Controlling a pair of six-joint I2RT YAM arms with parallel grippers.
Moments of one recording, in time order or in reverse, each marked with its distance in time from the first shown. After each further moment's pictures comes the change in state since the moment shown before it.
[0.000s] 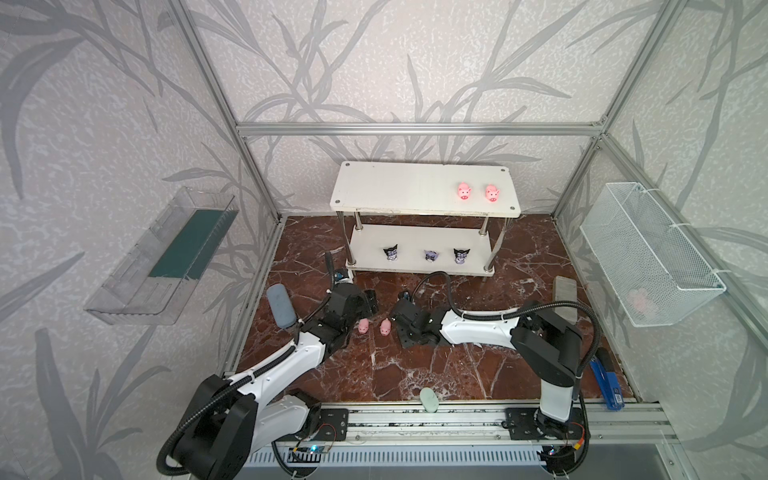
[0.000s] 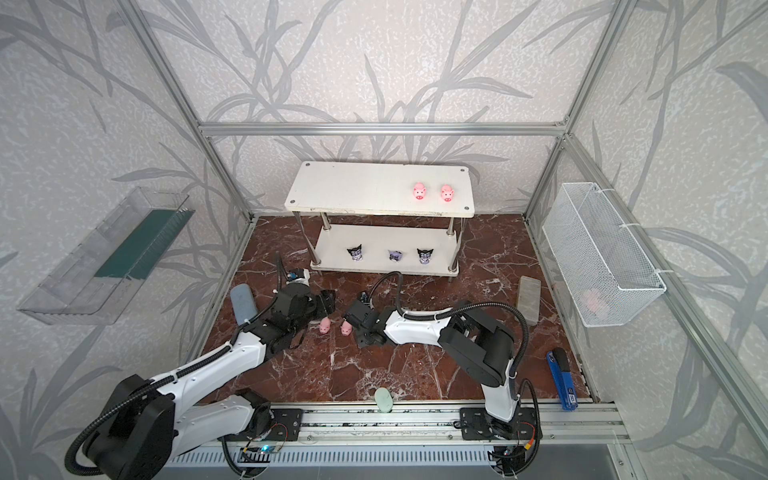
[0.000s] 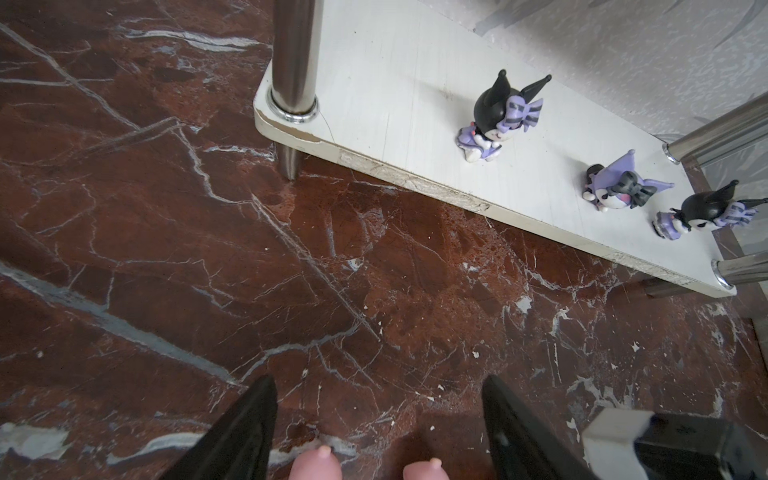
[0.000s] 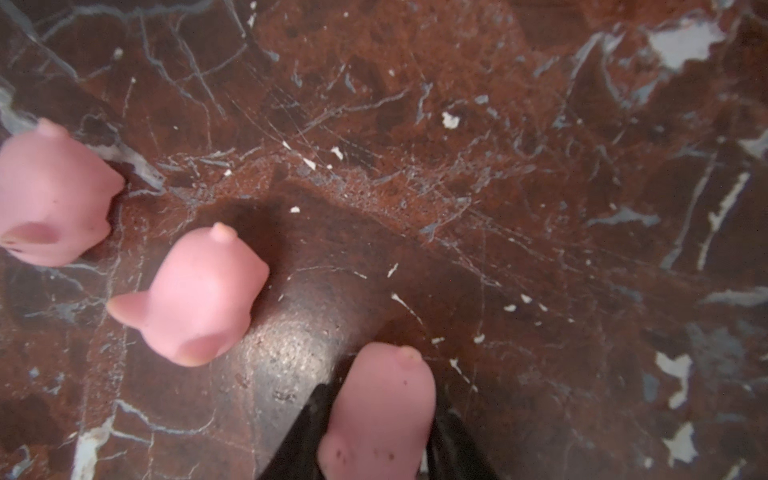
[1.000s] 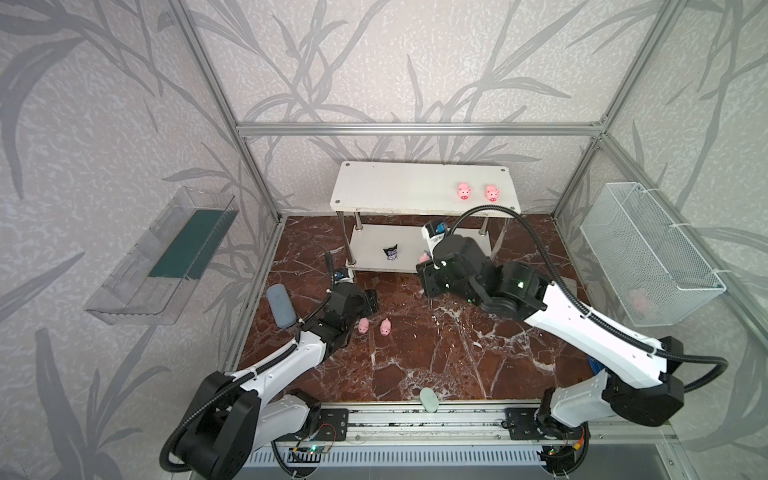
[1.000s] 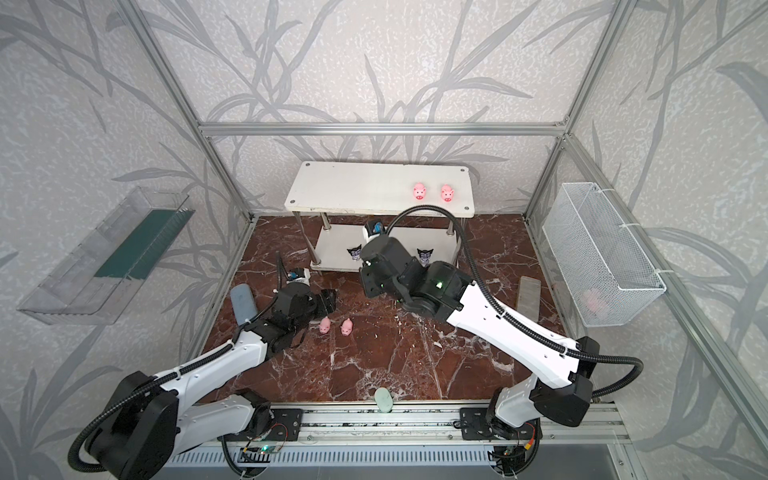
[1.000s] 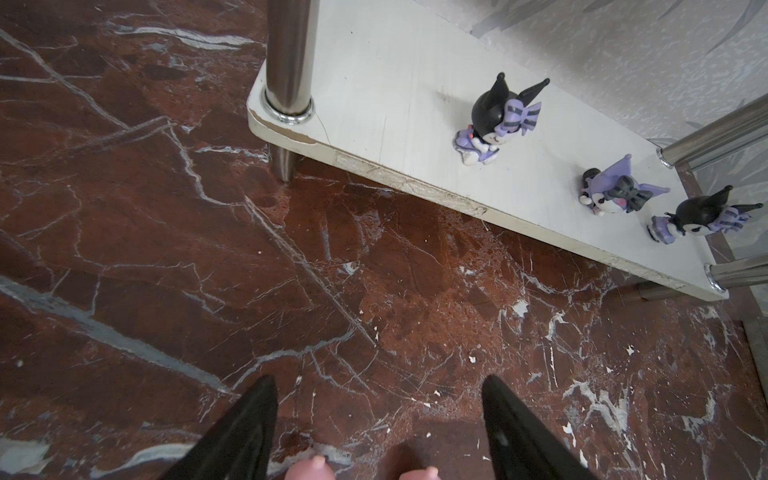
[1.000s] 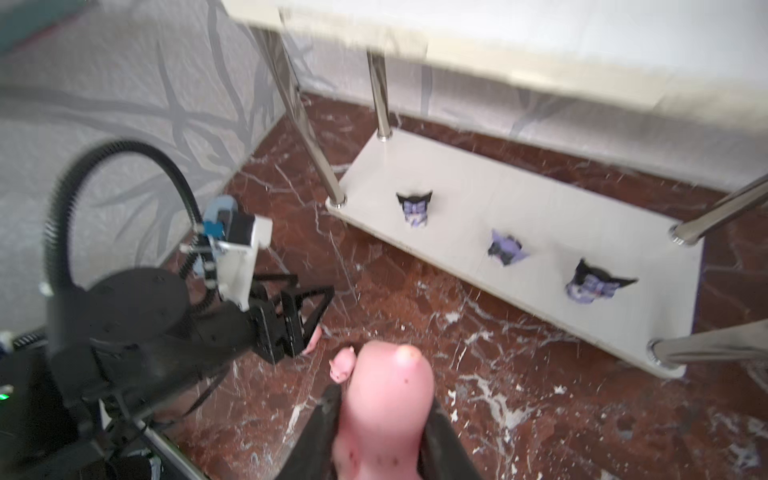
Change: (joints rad) left arm 0.007 0.017 -0.005 0.030 0.019 -0.002; right arm -0.037 -0.427 0.599 -0.513 0.163 -0.242
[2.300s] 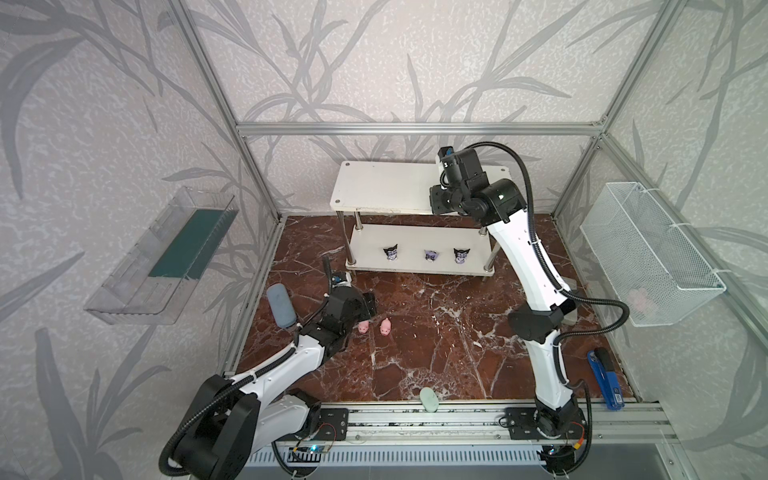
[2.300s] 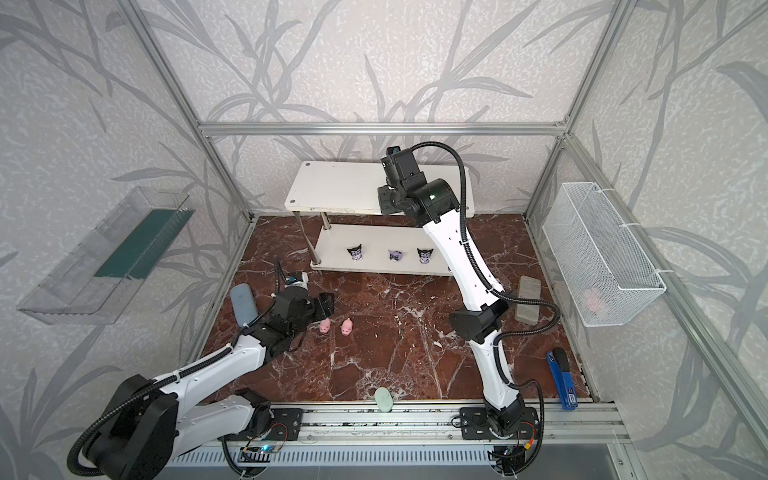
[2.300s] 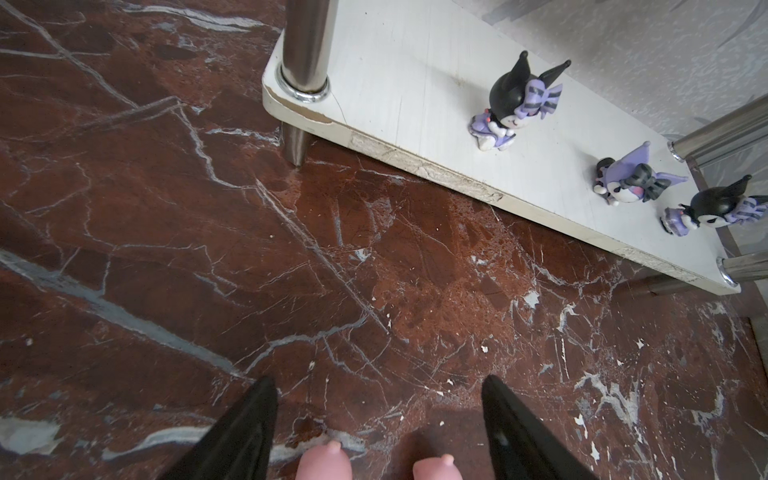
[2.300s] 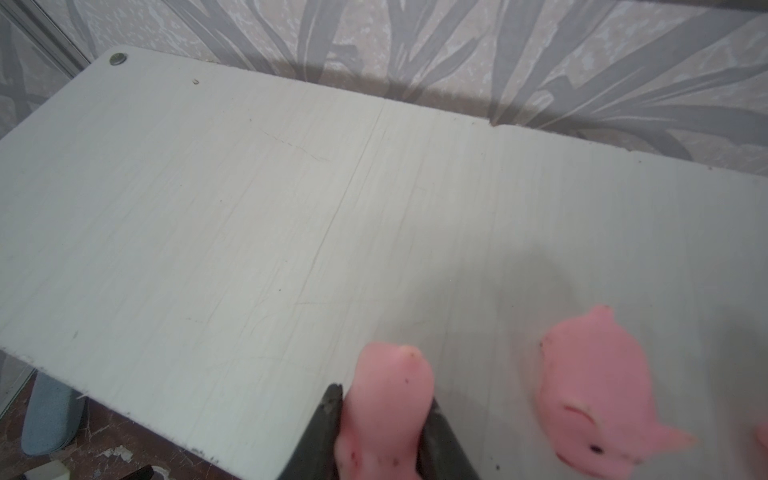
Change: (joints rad) left arm 0.012 -0.023 -0.047 0.022 0.008 -0.003; right arm -0.400 0.701 1.049 -0.375 -0.123 -0.181
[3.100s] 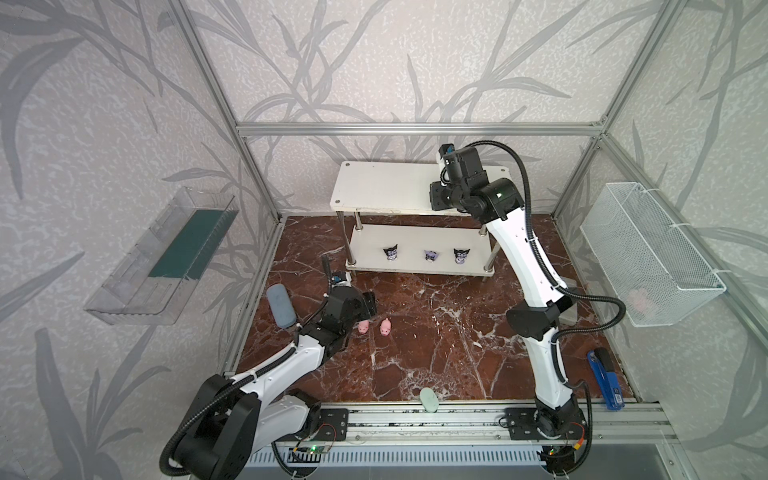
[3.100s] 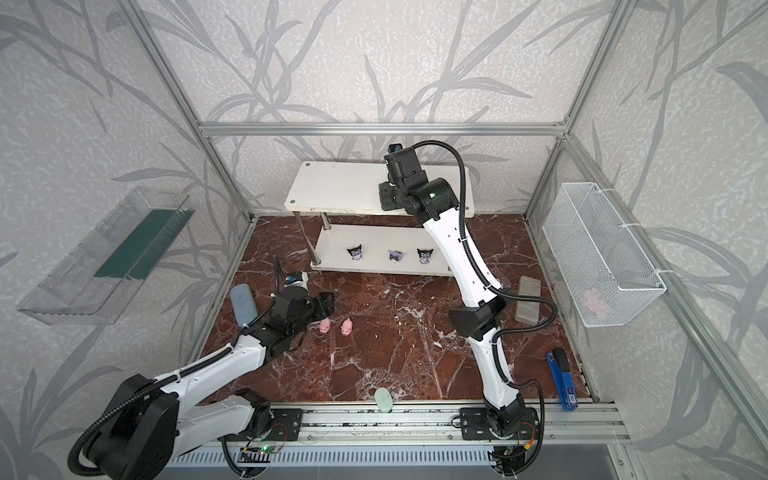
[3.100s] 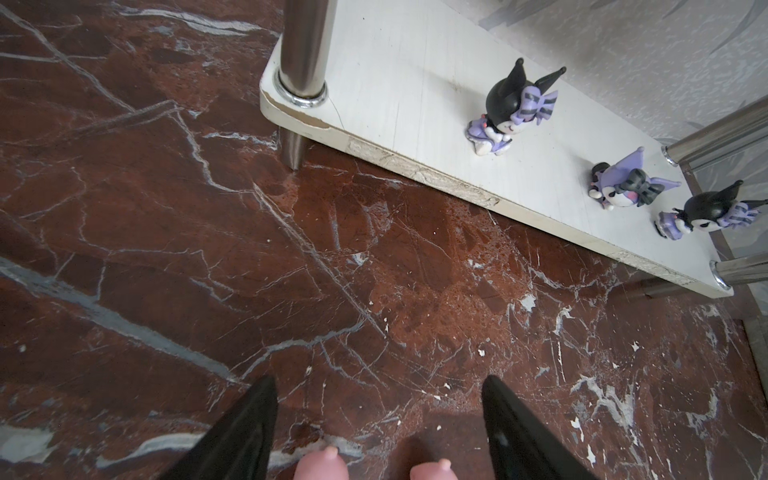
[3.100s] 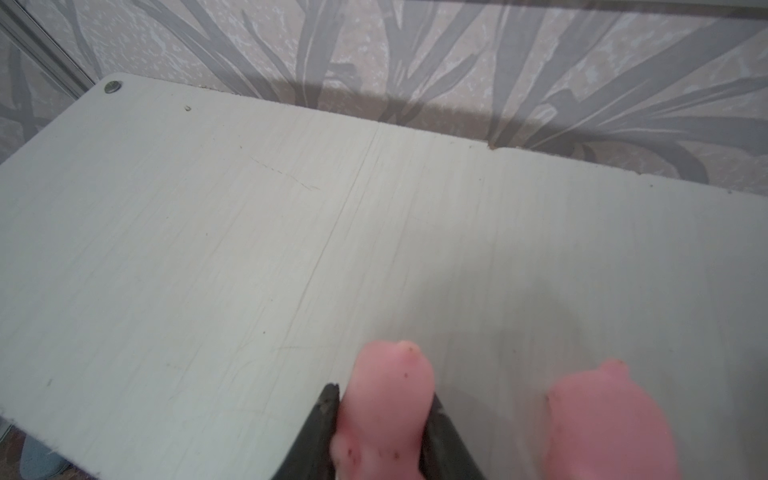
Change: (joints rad) left arm 0.007 0.004 0.000 0.011 0.007 0.000; right arm -0.024 0.036 0.015 0.058 -0.031 -0.003
